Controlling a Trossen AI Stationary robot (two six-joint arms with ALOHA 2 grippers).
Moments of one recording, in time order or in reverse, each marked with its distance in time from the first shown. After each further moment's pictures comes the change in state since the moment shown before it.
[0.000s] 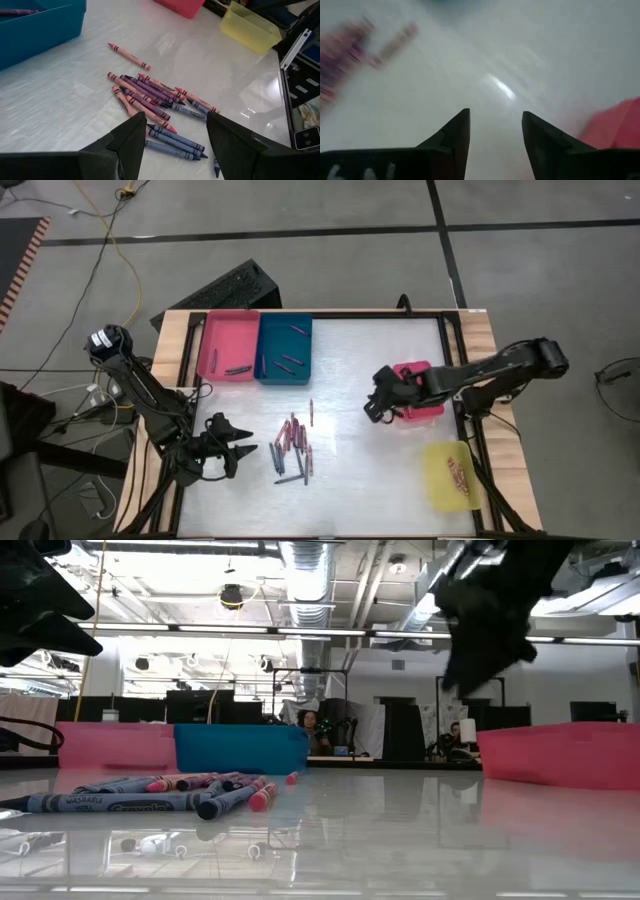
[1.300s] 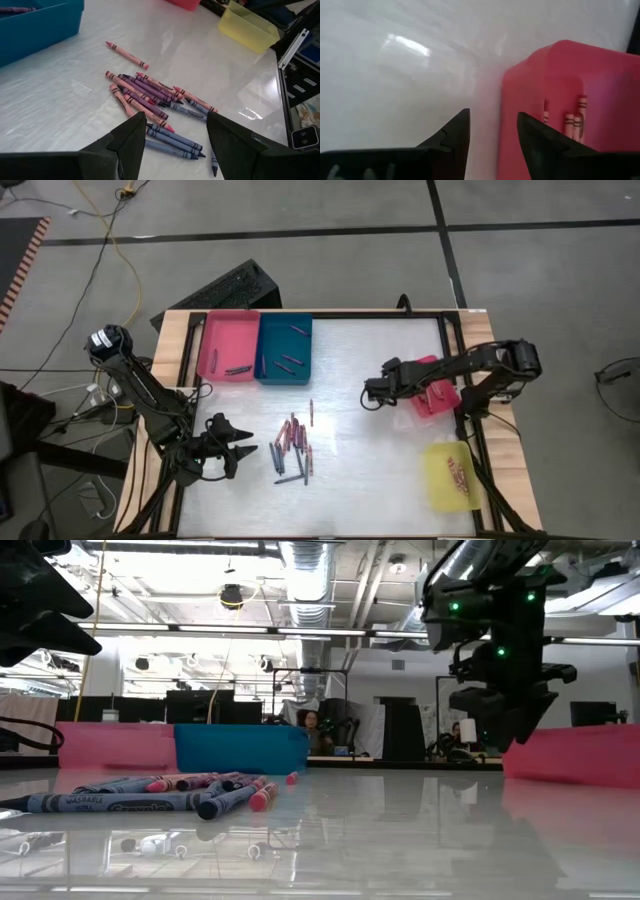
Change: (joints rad) left arm 0.000 0.000 0.000 0.007 0.007 0.000; right arm -0.208 0.219 -0.001 -0.392 0.012 0.230
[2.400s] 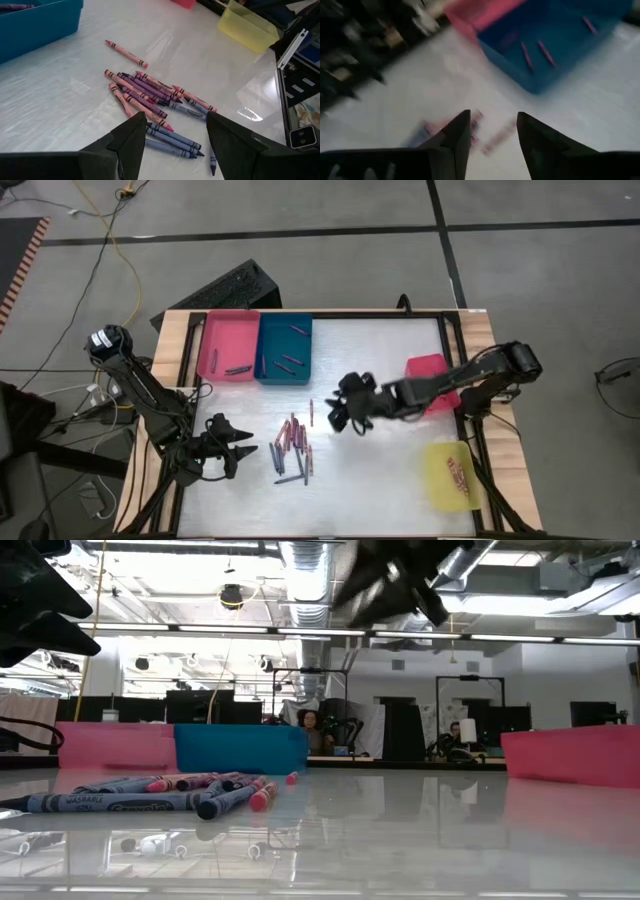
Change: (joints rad) left arm 0.000 0.000 0.000 0.000 0.006 -0.010; right arm 0.296 0.031 0.263 0.782 0.131 -0.336
